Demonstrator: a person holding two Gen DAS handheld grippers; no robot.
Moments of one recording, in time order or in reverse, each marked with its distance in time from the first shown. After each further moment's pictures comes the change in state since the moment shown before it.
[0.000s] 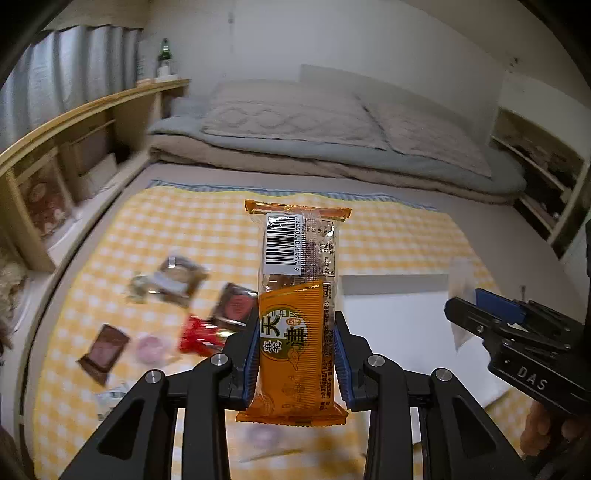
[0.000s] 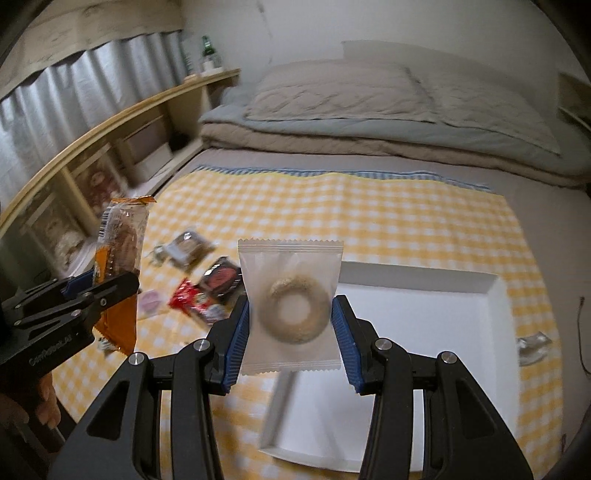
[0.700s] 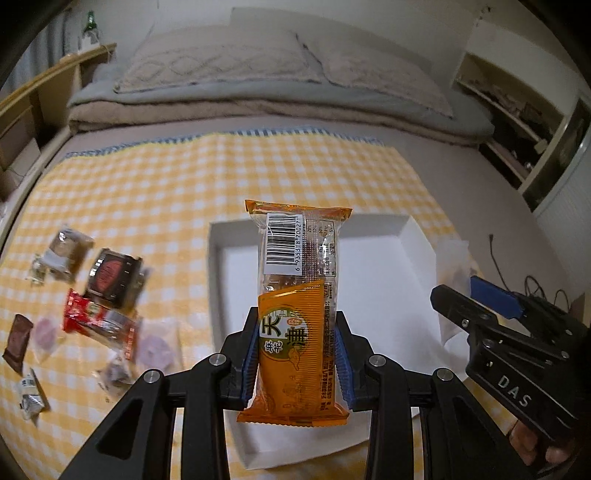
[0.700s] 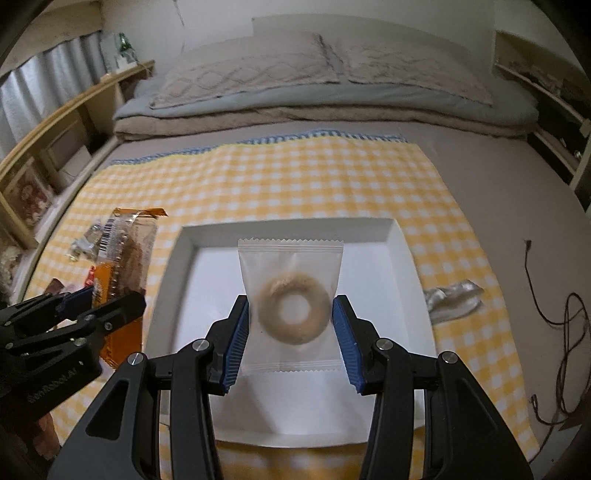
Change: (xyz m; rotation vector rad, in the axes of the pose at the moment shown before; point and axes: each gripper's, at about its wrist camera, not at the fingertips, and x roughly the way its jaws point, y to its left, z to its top) left arm 0.120 -0.112 0.020 0.073 0.245 -0.127; right arm -0.005 -0.114 -0.035 0.124 0.109 -0.223
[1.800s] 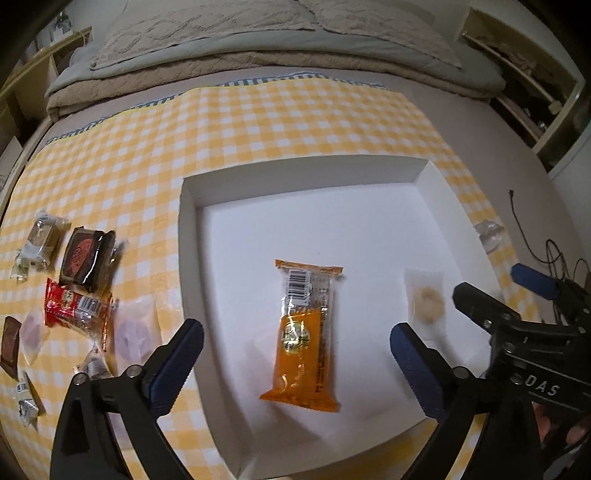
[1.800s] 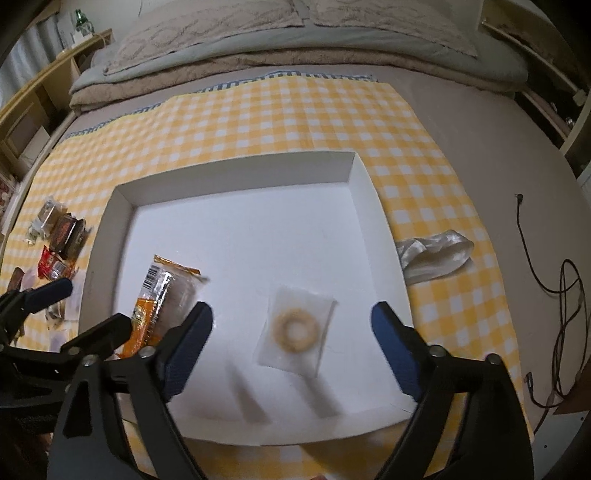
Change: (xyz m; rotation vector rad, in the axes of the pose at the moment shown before) left arm 0.067 -0.017 0.003 0.064 0.135 0.016; right arm 0.051 -0.042 -0.015 0.046 0.180 -0.080
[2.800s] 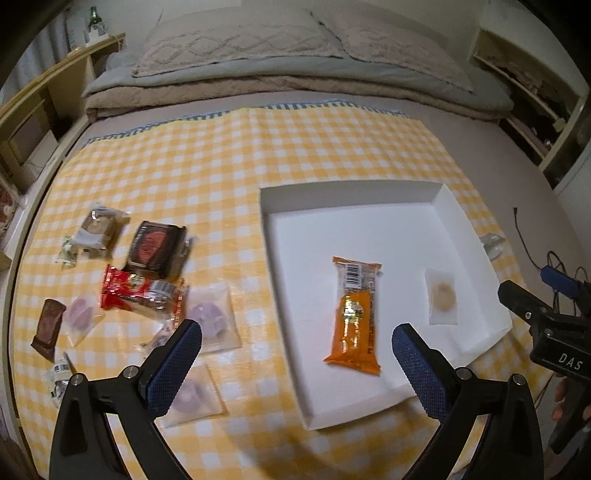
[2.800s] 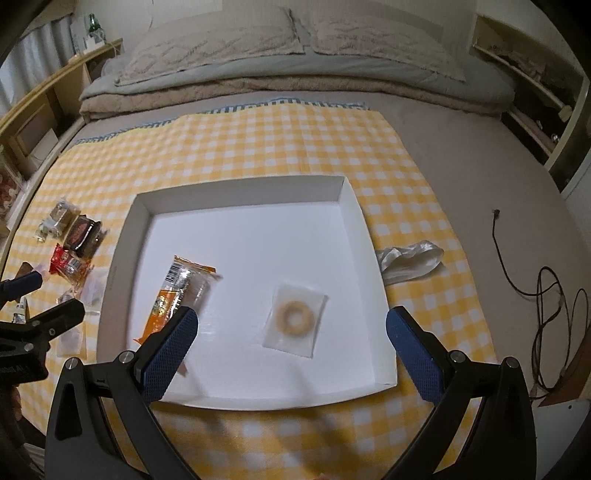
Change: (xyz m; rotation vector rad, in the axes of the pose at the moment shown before) left arm -0.093 0.048 -0.040 -0.045 -0.085 0.048; right arm -0.056 0.013 -0.015 -0.025 -0.102 -0.029
